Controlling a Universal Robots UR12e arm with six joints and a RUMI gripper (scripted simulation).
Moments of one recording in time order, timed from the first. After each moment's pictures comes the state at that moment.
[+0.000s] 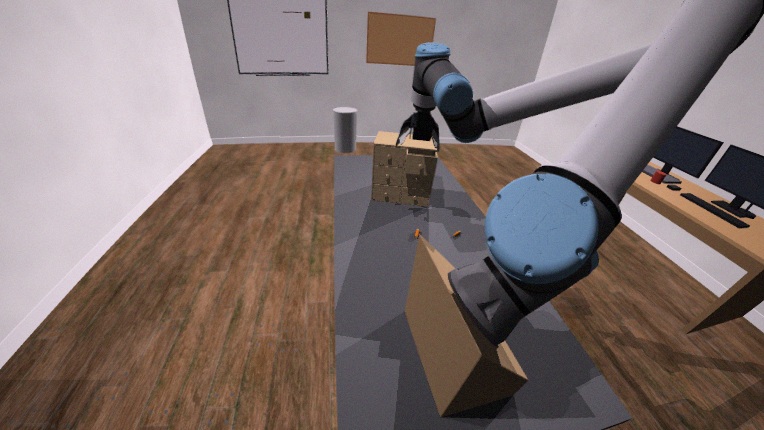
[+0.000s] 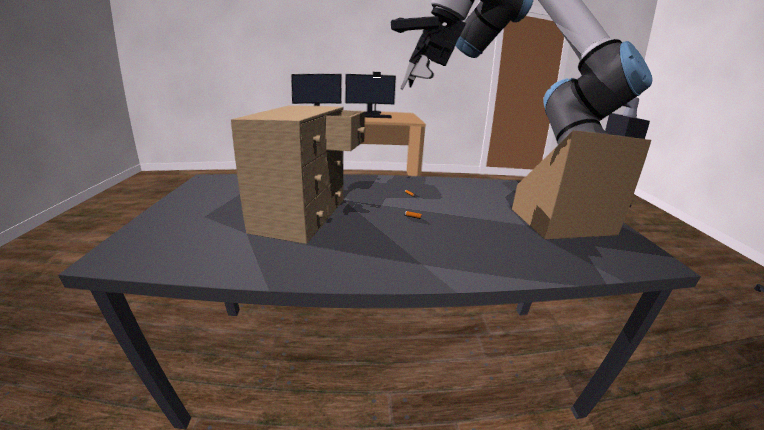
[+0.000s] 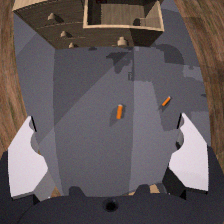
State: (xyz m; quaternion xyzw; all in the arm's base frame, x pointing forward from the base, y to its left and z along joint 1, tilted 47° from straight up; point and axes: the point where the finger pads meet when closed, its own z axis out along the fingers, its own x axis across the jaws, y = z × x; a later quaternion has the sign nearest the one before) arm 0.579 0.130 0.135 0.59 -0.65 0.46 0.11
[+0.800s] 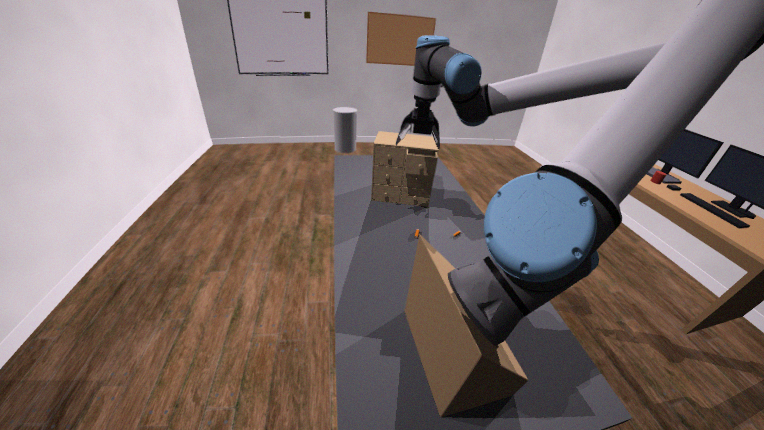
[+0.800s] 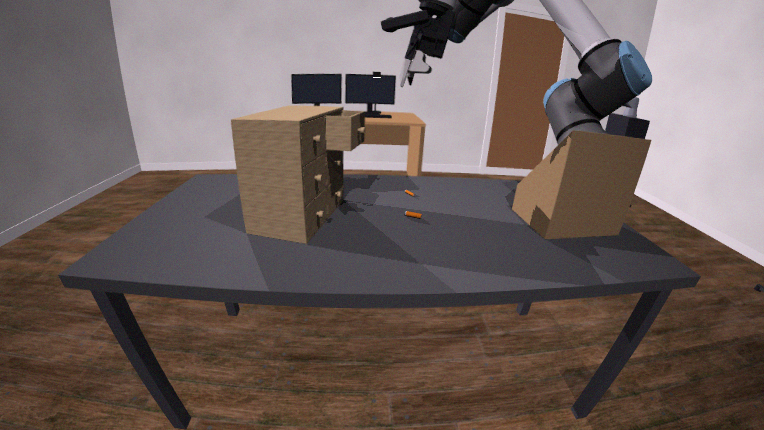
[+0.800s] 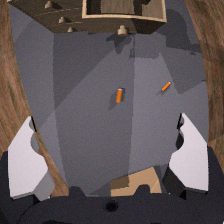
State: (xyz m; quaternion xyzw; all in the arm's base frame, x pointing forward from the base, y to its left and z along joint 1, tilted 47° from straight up) arm 0.579 0.134 0.138 0.58 -0.68 0.41 0.16
